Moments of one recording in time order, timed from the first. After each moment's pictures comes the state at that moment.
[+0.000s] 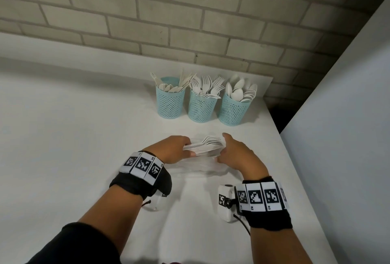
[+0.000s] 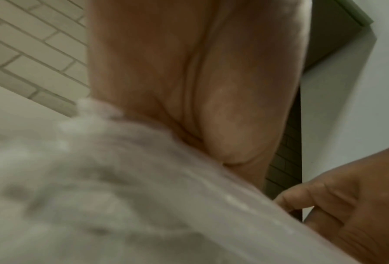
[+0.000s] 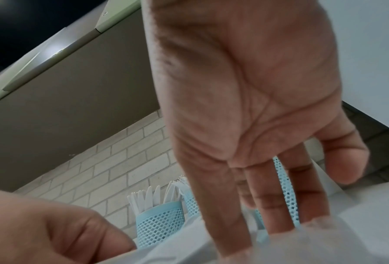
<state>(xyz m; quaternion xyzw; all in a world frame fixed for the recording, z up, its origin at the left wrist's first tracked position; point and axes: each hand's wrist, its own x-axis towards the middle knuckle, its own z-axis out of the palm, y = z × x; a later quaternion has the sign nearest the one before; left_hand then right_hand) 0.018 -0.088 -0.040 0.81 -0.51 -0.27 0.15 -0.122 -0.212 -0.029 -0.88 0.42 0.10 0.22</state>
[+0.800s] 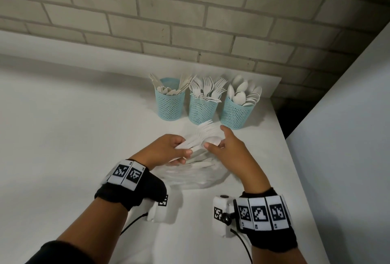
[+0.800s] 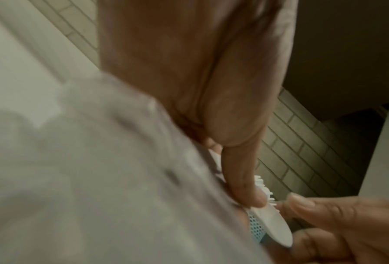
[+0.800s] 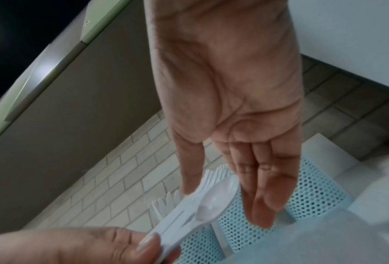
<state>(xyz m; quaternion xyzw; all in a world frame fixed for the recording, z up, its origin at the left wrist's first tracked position) 0.018 -0.084 -0.033 0.72 -0.31 -0.42 0.45 -0.118 -0.212 -0.008 -0.83 0.36 -0.06 0.42</state>
